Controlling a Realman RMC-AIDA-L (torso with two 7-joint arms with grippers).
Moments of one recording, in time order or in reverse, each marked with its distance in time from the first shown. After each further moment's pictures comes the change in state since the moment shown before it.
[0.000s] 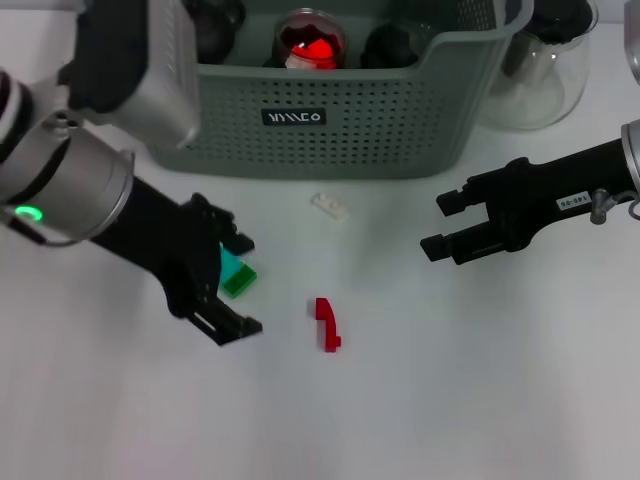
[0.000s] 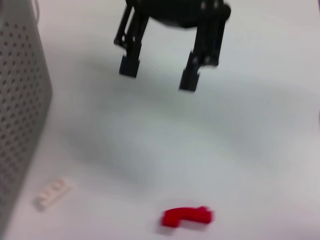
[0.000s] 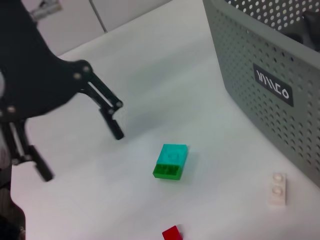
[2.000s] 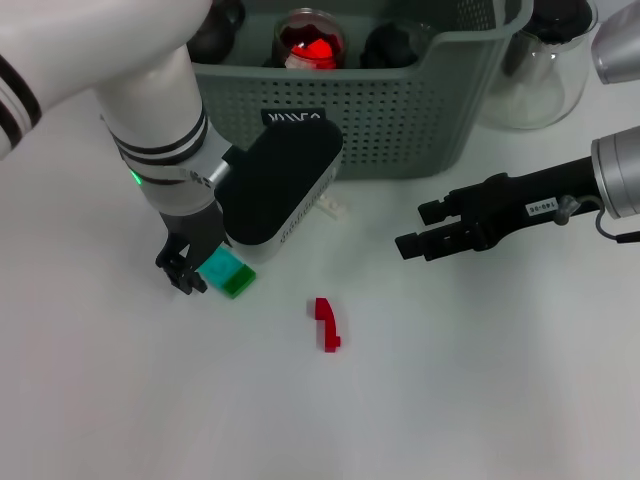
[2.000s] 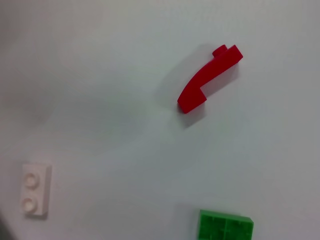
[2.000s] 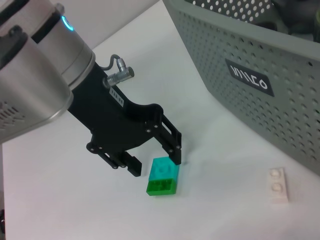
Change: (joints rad) left arm -0.344 0.000 0.331 -0.530 0.401 -0.332 0.491; right arm 0.016 0.024 0.022 0.106 0.008 0.088 0.094
